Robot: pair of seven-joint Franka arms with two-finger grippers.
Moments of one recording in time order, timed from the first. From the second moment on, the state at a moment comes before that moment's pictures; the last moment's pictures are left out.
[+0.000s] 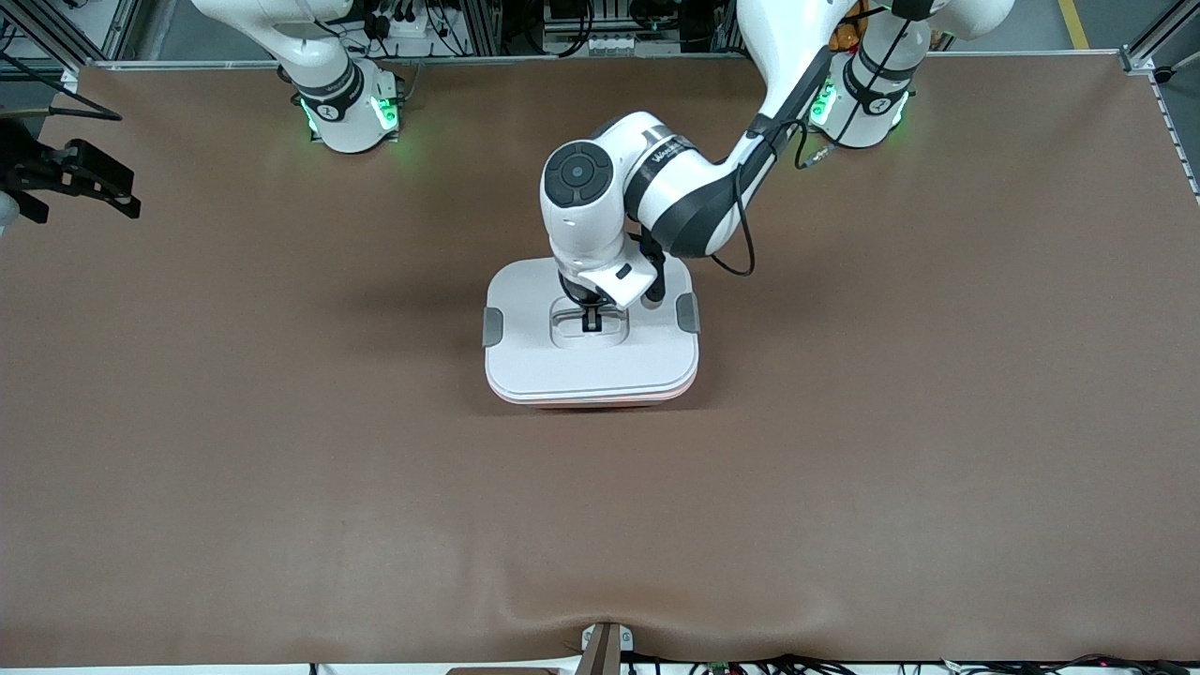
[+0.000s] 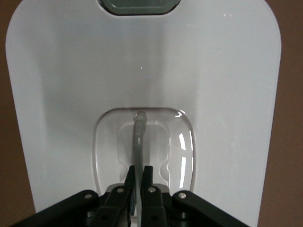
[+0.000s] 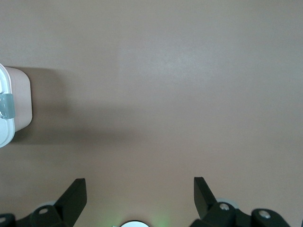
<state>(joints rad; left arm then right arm) -0.81 0.67 -0.02 -1.27 0.01 1.92 -2.43 -0.01 -0.04 0.01 -1.50 -0.04 1.42 -0.07</state>
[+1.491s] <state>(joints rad) -0.81 0.68 -0.02 -1.27 0.00 1.95 -2.40 -0.01 -0.04 0.01 -1.51 -0.04 1.42 -0.07</state>
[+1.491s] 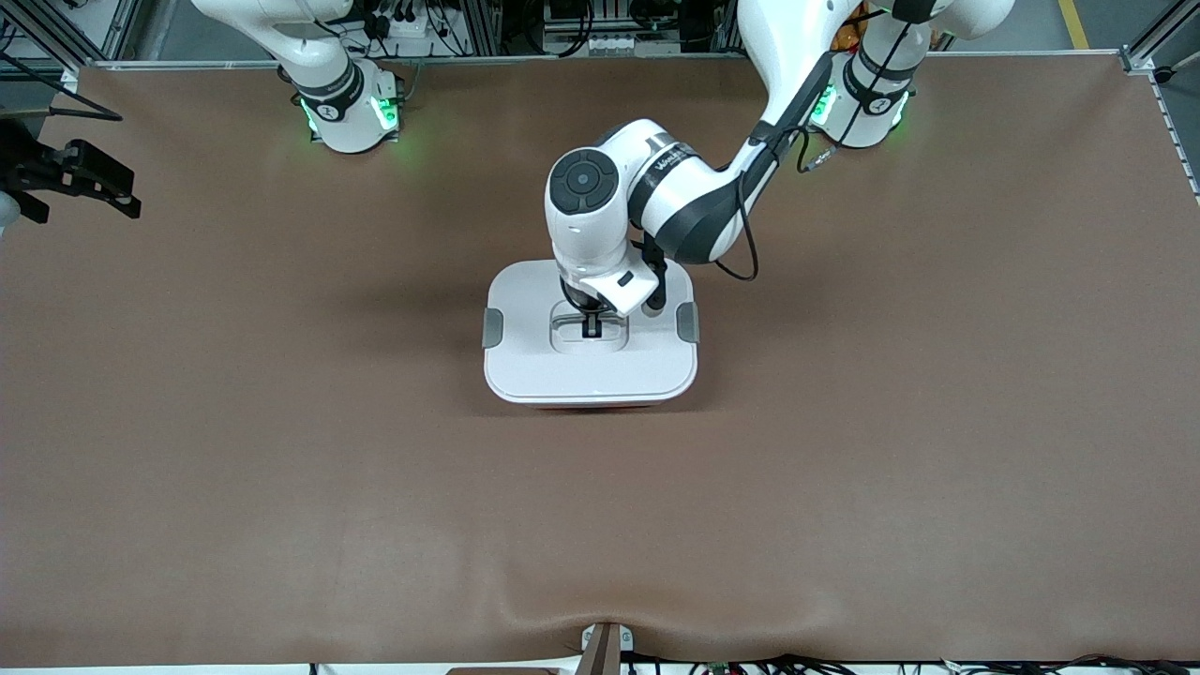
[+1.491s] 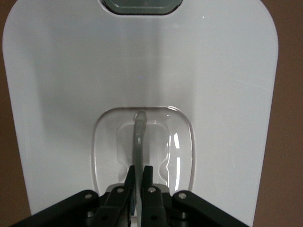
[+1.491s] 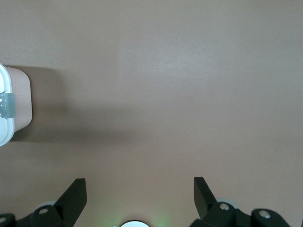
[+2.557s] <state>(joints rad) -0.81 0.68 -0.02 -1.29 0.00 1.97 -2.40 -0.01 -0.04 0.01 -1.51 -0.04 1.42 -0.07</state>
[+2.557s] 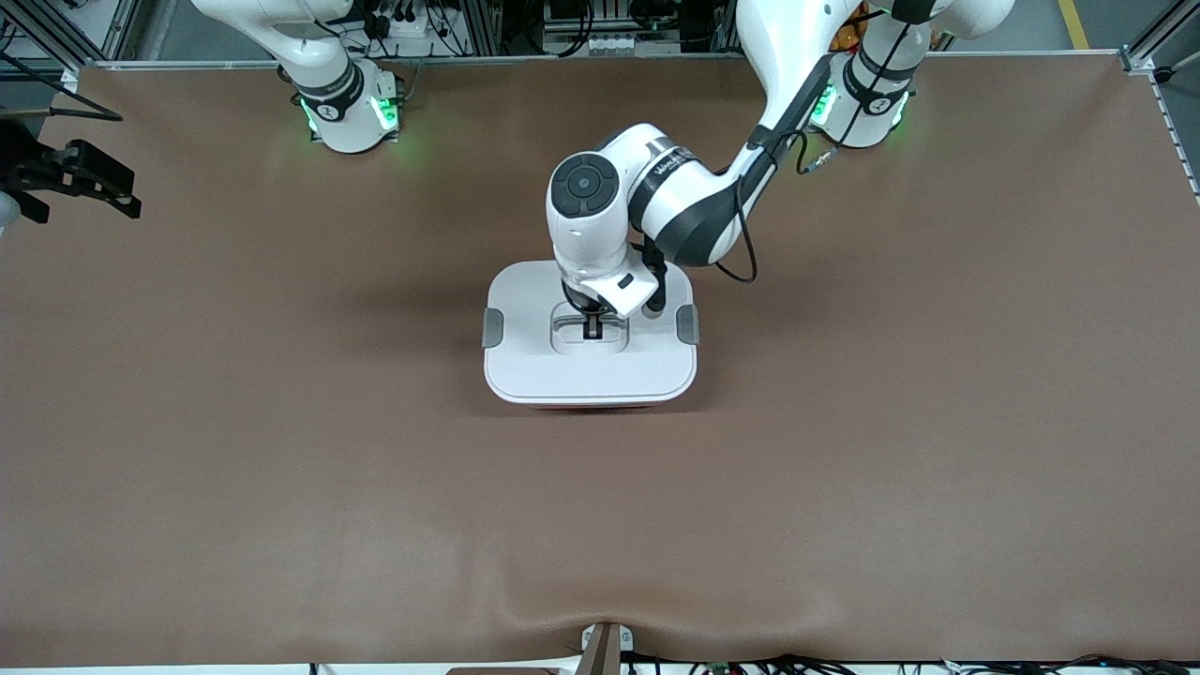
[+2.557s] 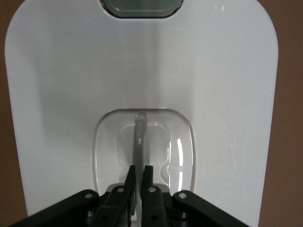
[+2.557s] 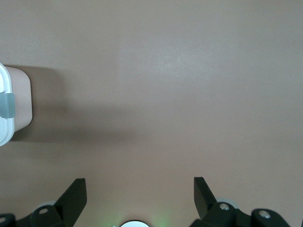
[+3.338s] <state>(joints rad) -0.81 0.69 -0.02 -1.31 0.00 2.00 -2.39 -0.01 -0.04 0.01 -1.51 -0.04 1.42 -0.07</state>
